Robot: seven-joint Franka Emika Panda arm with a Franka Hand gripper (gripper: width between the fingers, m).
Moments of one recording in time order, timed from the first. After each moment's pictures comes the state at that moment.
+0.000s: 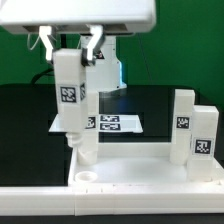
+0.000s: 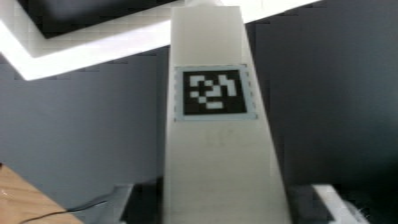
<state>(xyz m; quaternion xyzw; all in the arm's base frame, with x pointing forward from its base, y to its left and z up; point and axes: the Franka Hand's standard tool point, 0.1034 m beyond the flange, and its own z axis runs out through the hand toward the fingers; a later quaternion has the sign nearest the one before) 0.639 -0.060 0.185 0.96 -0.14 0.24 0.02</state>
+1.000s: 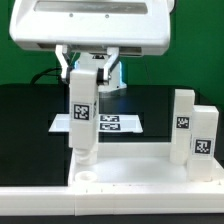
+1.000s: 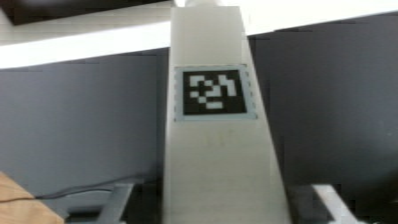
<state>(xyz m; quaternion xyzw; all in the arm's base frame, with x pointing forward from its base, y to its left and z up) 0.631 -0.060 0.174 0.96 -0.07 0.26 0.03</state>
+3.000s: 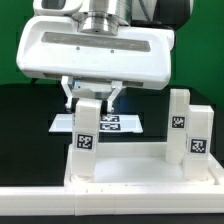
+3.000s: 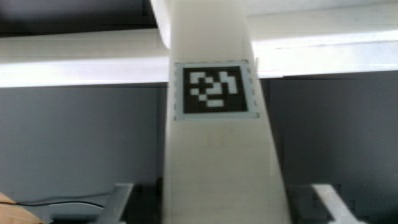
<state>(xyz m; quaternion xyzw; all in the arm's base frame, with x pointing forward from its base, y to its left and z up) 0.634 -0.044 0.124 0.96 -0.06 0.27 0.06</state>
